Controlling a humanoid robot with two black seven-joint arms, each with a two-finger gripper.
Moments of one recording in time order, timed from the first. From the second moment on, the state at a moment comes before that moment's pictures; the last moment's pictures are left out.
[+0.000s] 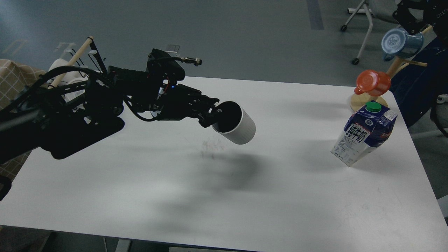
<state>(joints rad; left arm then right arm) -1.09 0.48 -0.32 -1.34 1.85 -0.49 -0.21 0.83 -0.65 1.06 1.07 -0.40 0.49 0.24</state>
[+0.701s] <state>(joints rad) -1.30 0.14 0.00 -0.98 1.83 -0.49 -0.27 0.90 -0.60 1.00 1.06 -0.40 0.49 0.23</state>
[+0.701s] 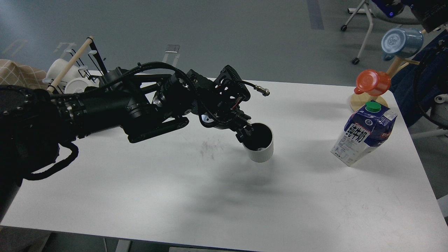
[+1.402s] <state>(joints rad) -1.29 0.15 0.06 -0.95 1.83 -0.49 -0.27 0.89 -0.59 1.00 1.06 -0.40 0.49 0.23</state>
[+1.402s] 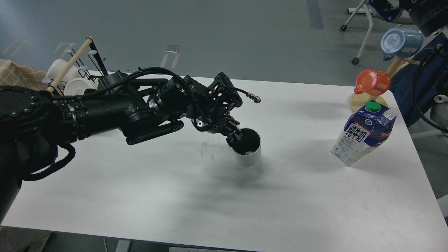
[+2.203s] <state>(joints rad) -1.28 0.15 0.06 -0.93 1.83 -0.49 -0.27 0.87 -0.59 1.00 1.06 -0.39 0.49 0.23</state>
